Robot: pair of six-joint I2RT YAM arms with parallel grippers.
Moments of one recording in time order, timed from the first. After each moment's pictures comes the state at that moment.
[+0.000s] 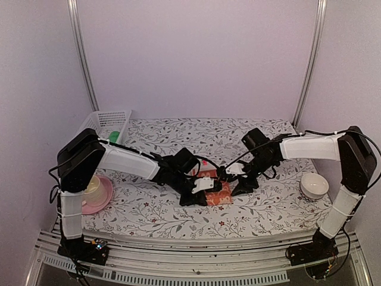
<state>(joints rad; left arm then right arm) -0.93 2.06 1.26 -0.22 0.41 0.59 0.63 1.75 1.13 -0.59 -0.48 -1.01</state>
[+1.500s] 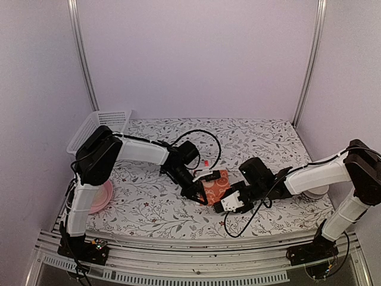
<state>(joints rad) -0.81 2.29 1.58 -0.60 0.81 0.50 0.86 1.59 0.70 0.00 -0.24 -1.18</state>
